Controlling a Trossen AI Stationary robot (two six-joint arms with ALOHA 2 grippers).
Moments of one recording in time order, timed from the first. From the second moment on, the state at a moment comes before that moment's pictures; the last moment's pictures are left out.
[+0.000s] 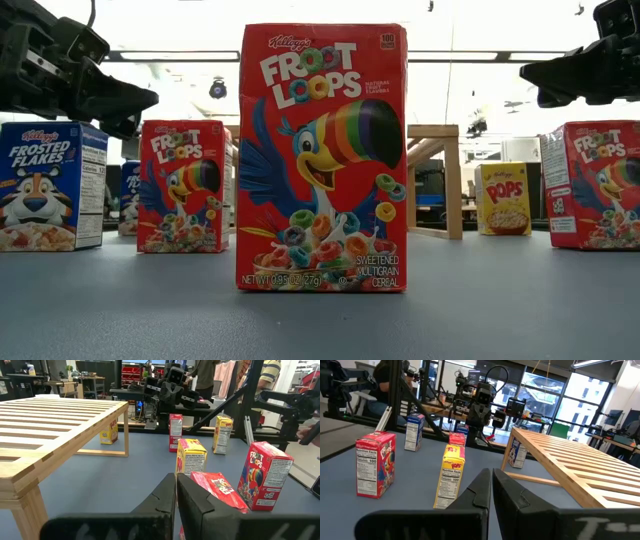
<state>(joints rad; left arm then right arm) 0.04 0.10 0.02 0.03 0.04 -0.06 0.29 0.05 0.01 0.05 0.29 -0.24</state>
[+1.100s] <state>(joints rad) 0.04 0.10 0.02 0.03 0.04 -0.06 0.29 0.05 0.17 0.17 0.29 -0.08</state>
